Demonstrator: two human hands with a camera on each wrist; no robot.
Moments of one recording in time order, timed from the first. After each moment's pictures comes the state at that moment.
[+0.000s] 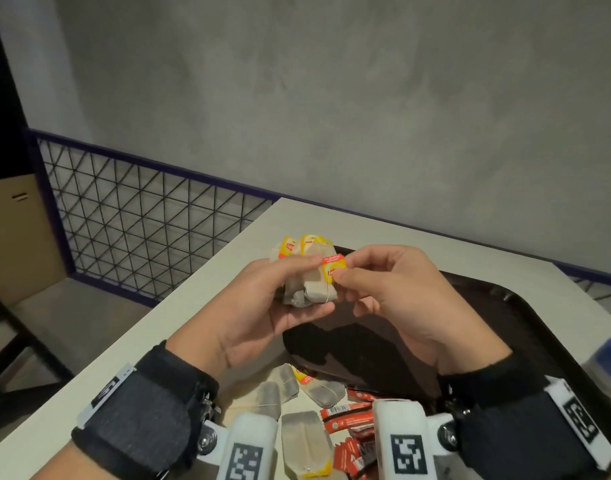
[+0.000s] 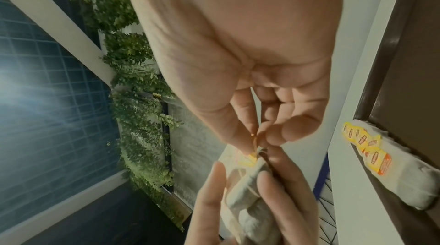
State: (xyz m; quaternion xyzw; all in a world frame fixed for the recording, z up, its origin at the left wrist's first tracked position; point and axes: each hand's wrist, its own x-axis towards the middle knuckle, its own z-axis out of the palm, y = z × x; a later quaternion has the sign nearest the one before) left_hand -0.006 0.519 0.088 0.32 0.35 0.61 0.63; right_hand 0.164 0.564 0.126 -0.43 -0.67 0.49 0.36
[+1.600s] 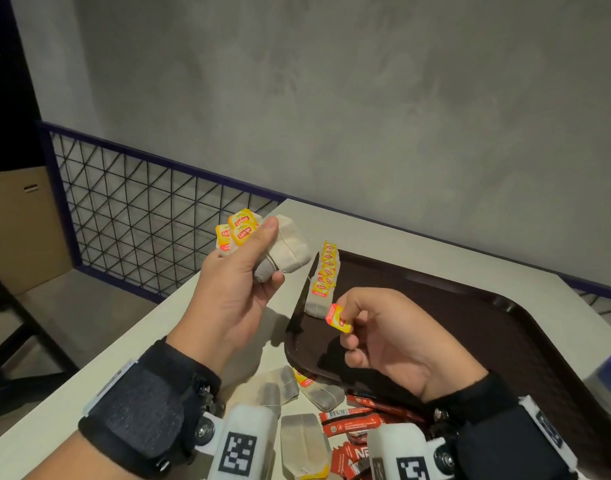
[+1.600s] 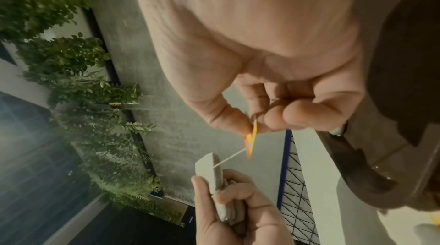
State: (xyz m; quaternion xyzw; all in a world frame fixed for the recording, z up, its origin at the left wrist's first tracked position) left_hand -0.015 0.522 0.093 0.18 0.33 0.79 0.47; right_hand 0.157 0.562 0.106 -0.46 -0.50 0.69 0.26
